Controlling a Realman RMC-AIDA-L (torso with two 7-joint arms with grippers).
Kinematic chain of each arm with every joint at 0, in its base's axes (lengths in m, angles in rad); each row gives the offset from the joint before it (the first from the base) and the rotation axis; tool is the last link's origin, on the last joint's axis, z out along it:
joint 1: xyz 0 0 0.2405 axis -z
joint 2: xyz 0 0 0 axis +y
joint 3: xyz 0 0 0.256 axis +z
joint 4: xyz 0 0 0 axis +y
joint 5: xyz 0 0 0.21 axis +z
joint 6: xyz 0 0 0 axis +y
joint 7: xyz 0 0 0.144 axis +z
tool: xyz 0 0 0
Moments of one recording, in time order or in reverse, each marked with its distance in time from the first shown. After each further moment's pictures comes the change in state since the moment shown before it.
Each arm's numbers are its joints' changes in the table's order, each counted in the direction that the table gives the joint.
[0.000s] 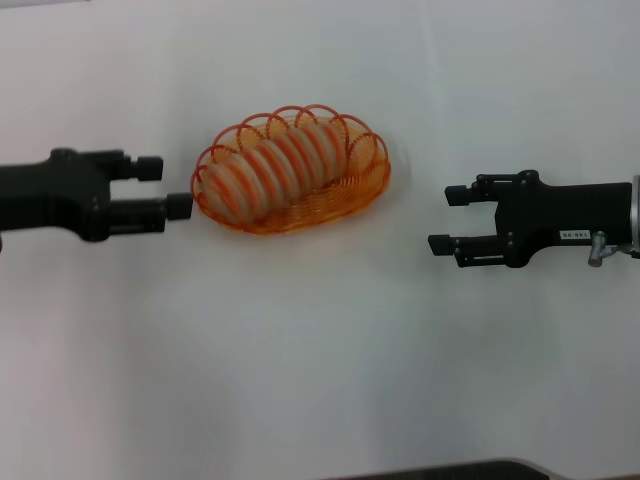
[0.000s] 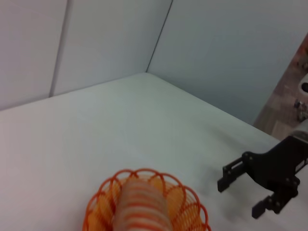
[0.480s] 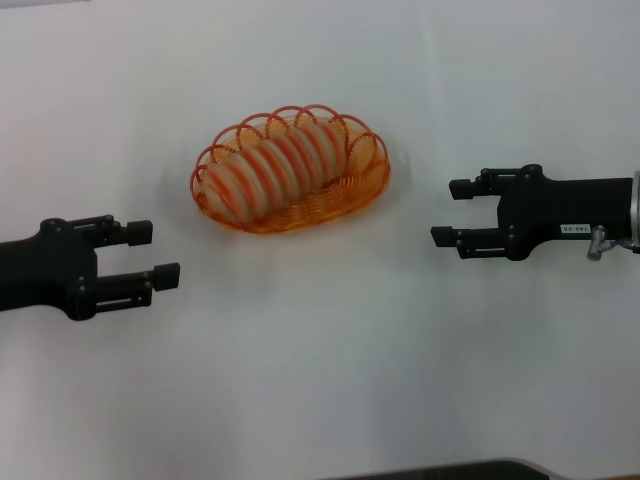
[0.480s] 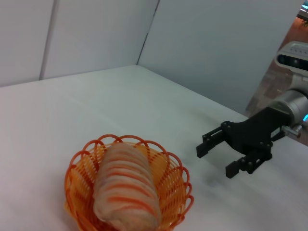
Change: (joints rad) left arm -0.103 -0.007 -0.050 -0.097 0.012 0.032 0.219; right arm -0.002 0.001 0.009 0.001 0.000 0.031 0.000
